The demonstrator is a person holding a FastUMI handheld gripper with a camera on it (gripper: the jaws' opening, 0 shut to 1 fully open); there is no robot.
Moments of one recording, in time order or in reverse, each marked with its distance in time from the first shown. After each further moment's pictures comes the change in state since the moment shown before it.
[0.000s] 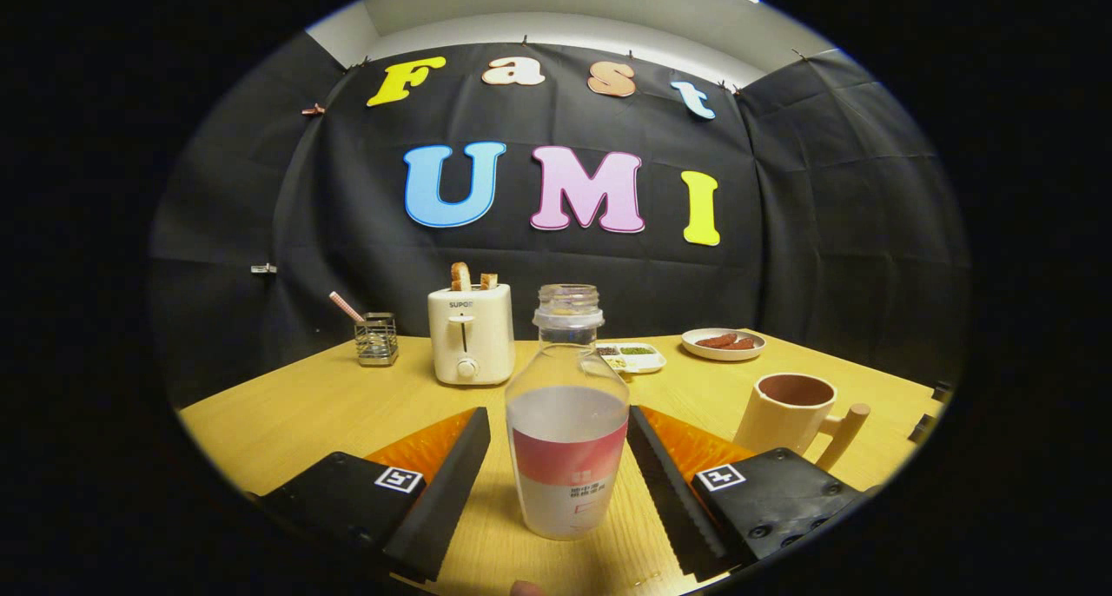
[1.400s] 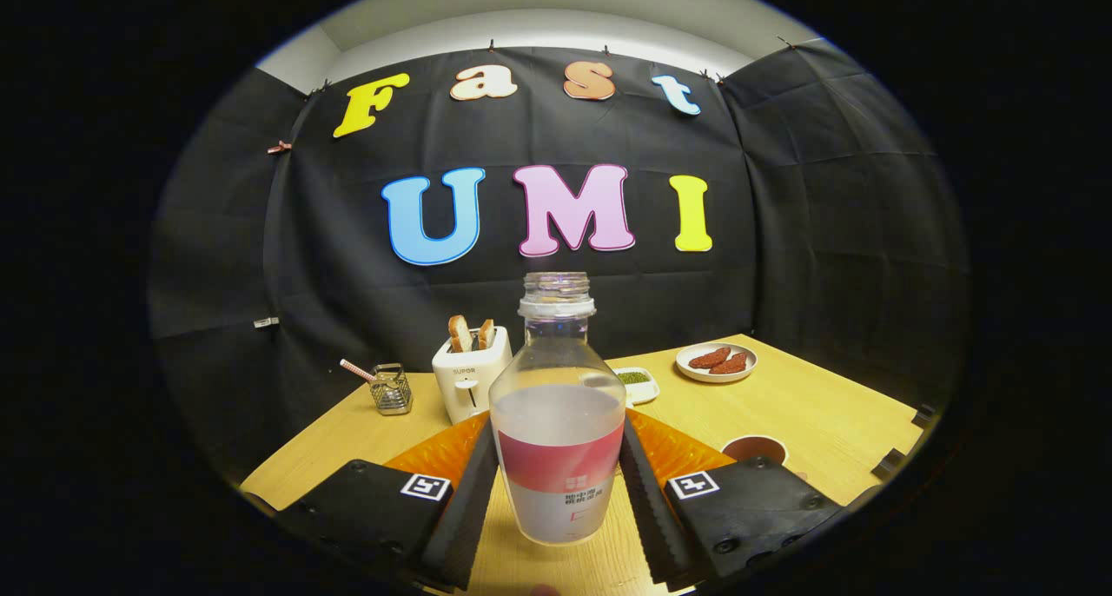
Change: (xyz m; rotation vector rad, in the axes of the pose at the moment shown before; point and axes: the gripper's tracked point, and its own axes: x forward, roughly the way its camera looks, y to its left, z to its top) arm -0.010 -0.012 0.118 0.096 0.071 0.008
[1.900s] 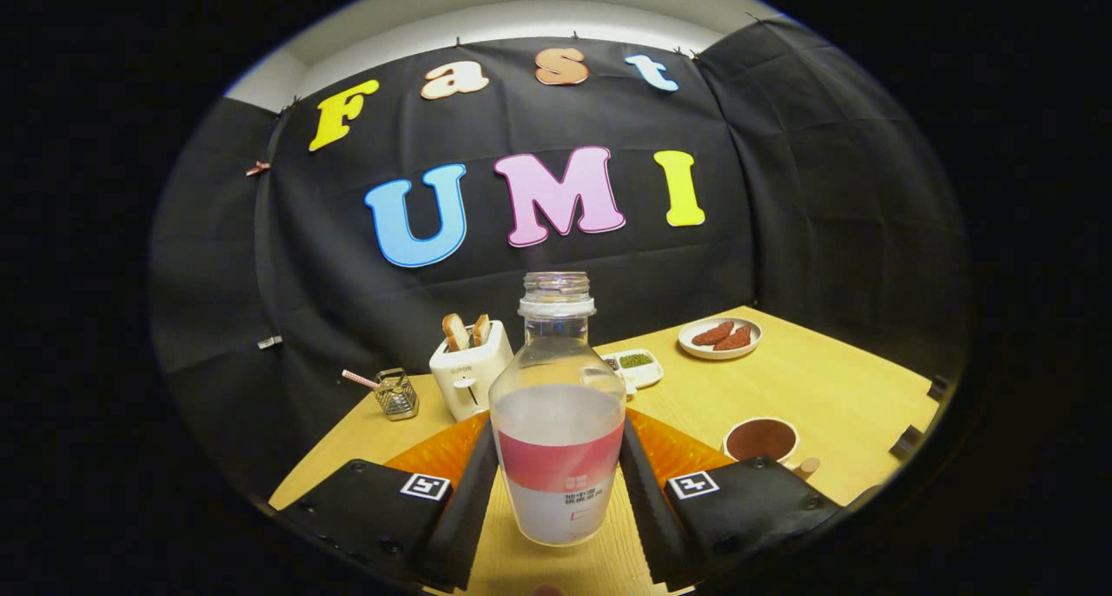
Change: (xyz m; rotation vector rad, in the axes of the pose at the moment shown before) arm 0.005 -0.013 -0.009 0.161 0.060 -0.003
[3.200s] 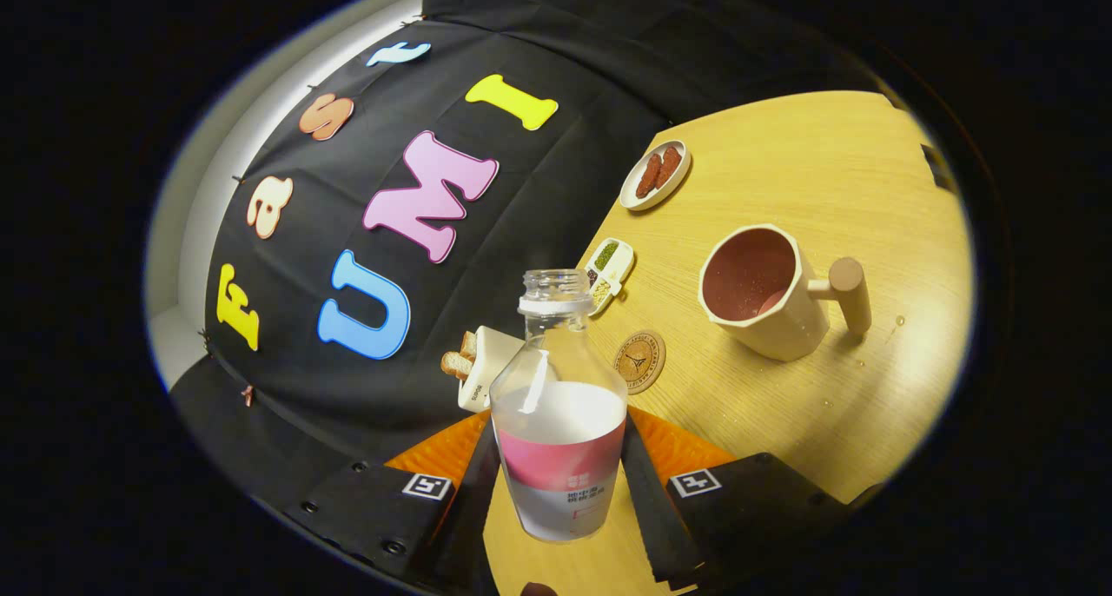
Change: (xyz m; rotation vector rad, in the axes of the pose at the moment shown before) arm 0.006 -0.053 -0.047 0.825 0.191 -0.013
